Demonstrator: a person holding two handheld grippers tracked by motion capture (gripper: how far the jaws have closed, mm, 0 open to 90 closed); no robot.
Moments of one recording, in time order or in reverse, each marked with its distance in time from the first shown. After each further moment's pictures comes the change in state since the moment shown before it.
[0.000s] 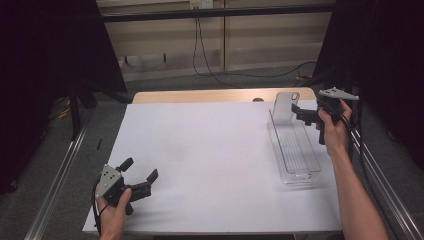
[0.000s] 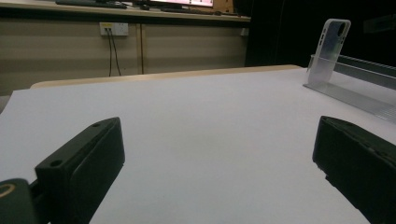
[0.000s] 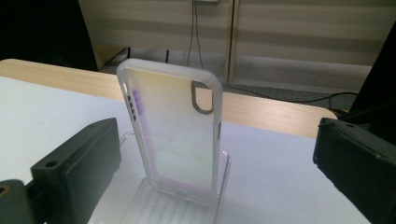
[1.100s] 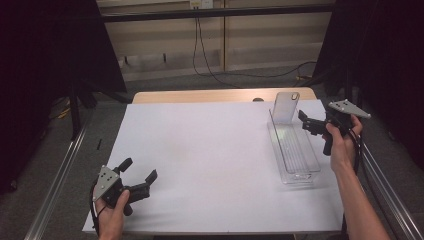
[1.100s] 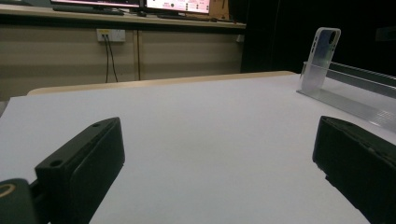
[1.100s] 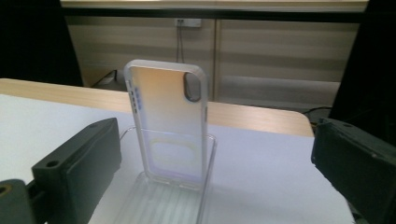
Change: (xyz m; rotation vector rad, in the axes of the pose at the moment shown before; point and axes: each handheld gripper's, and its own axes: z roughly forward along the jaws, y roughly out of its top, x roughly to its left) left arm -0.002 0.003 -0.005 -0.027 -0.019 0.006; right arm 0.007 -0.021 -0.039 -0.108 -0.073 0.011
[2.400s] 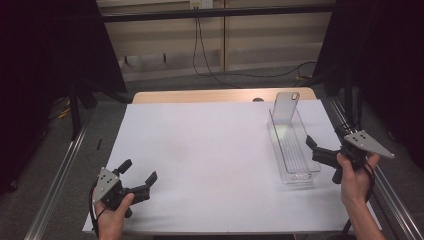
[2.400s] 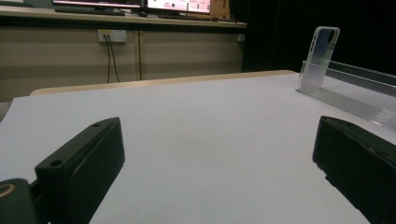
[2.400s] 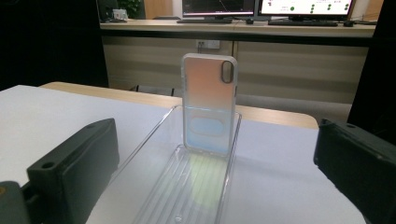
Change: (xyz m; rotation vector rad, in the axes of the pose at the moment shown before) left arm -0.005 0.001 -0.005 0.001 0.008 0.008; right arm 0.019 -0.034 -0.085 -0.109 0.069 -0.019
